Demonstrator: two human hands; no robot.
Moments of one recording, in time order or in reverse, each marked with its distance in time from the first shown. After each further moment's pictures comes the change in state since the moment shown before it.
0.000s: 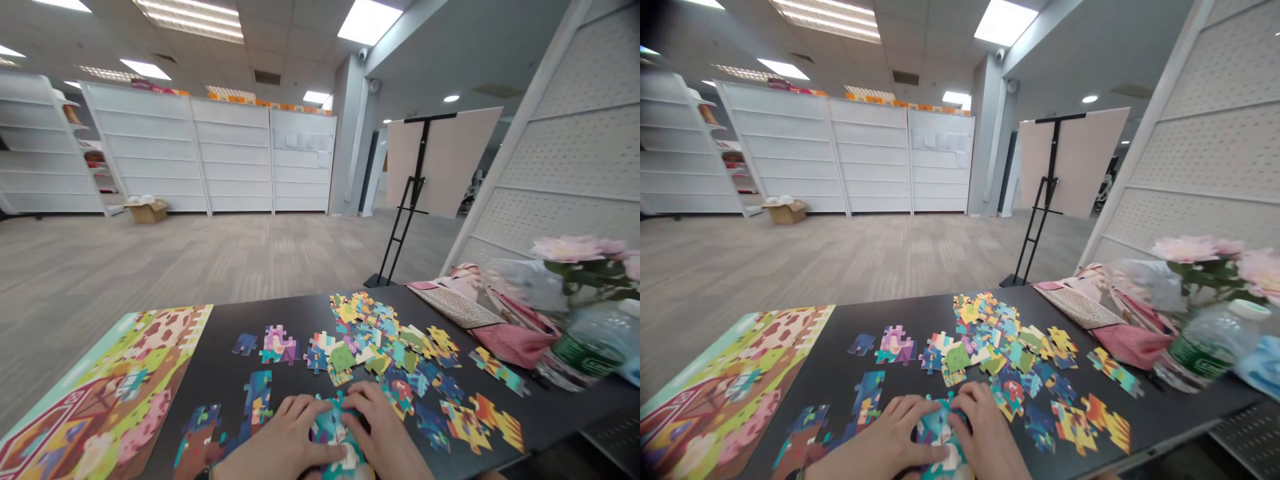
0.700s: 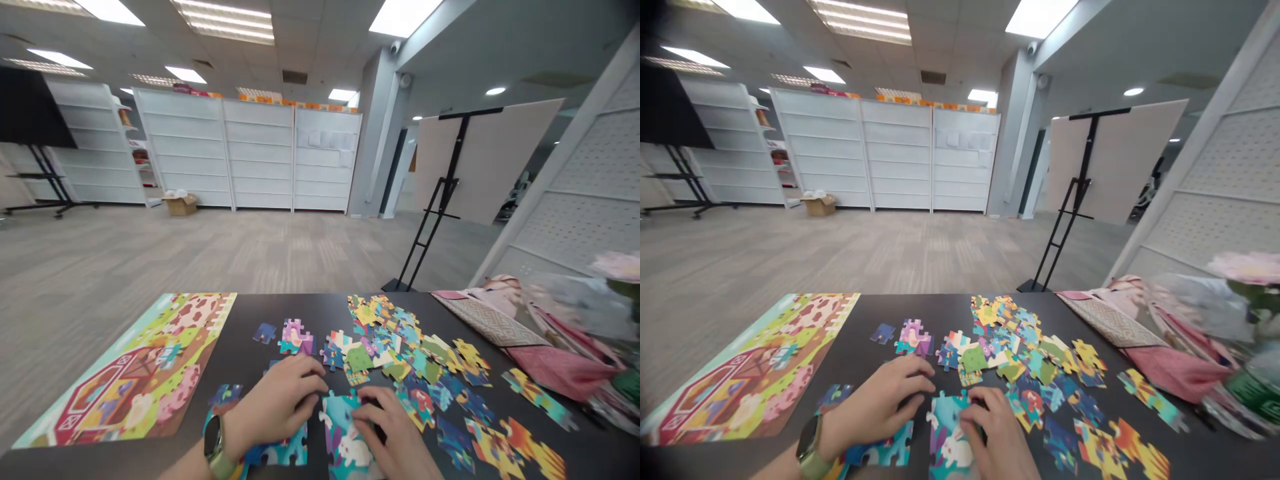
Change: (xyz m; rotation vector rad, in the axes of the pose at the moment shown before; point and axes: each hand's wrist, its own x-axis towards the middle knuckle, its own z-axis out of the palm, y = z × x) left_hand -0.013 -0.021 -0.032 -0.088 0.336 -0.133; right_hand 0.000 0.011 0.004 -0.081 0.059 -0.194
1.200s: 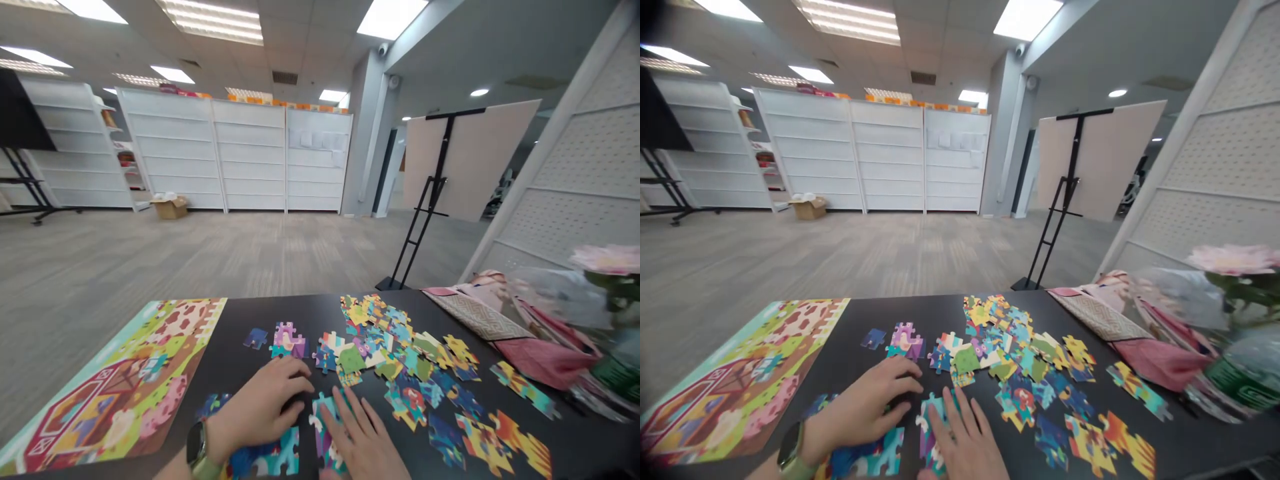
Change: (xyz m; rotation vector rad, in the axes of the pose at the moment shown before) left_hand 0.003 -0.003 -0.011 0.006 -0.111 -0.081; right_hand -0.009 0.007 0.043 -0.548 0.076 -0.436
